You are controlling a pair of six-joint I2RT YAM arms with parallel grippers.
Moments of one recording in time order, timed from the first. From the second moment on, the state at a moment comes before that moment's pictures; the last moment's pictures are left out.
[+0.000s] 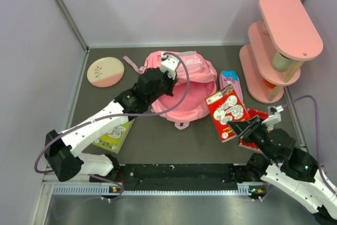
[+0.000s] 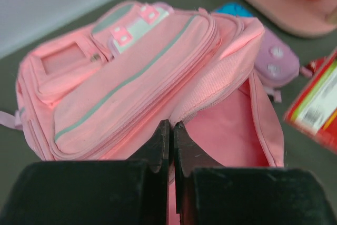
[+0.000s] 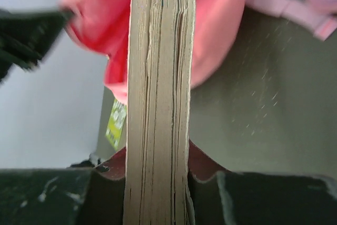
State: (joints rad) left arm -0.82 1.29 1.12 -0.15 -0.17 -0.05; right arm 0.89 0.10 0.62 -0.76 0.44 1.02
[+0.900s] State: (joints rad) left arm -0.81 1.29 1.07 -0.11 -0.11 -0.18; right arm 0.89 0.42 0.29 0.00 0.06 1.29
